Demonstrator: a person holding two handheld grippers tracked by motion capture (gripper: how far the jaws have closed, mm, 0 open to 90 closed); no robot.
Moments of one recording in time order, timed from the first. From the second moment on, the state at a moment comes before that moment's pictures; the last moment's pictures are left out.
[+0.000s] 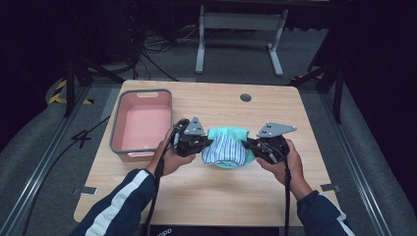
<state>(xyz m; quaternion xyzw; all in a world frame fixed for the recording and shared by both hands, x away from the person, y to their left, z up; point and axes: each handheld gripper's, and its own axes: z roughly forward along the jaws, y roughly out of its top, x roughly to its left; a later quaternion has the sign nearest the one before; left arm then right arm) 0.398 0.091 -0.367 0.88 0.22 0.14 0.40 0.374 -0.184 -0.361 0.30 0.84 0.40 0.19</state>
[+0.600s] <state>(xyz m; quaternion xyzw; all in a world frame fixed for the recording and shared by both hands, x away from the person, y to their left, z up) 0.399 0.162 -0.331 0.85 0.28 0.19 0.40 0.404 -0.118 -0.326 0.25 0.85 0.43 0.18</state>
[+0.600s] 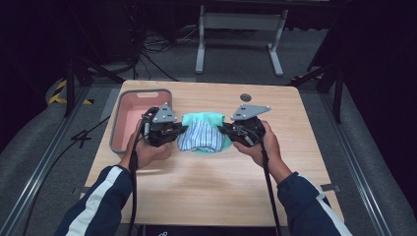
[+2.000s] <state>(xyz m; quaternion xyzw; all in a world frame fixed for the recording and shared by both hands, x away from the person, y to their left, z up) 0.409 0.292 -0.326 0.81 0.41 0.26 0.33 0.453 0.047 -0.333 0.17 0.87 0.43 0.14</state>
